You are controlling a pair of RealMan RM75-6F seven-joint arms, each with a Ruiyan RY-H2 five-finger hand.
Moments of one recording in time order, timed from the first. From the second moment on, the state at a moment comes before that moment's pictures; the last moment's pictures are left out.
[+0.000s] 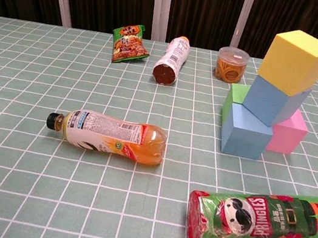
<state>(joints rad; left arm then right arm) 0.02 -1.01 -0.05 -1.74 1.44 1.56 0.01 0.02 -1.13 0.05 -1.57 -1.56 1.56 0.01</state>
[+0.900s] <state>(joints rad) 0.03 -1.01 -0.05 -1.75 1.45 1.58 0.01 0.03 -1.14 0.04 -1.57 -1.56 1.54 0.09</state>
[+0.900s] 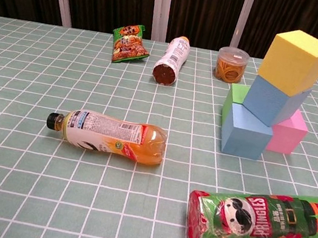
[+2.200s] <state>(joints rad) 0.03 -1.03 -0.06 -1.76 1.41 1.58 0.10 0.53 -1.39 0.24 -1.32 -1.21 0.85 0.33</state>
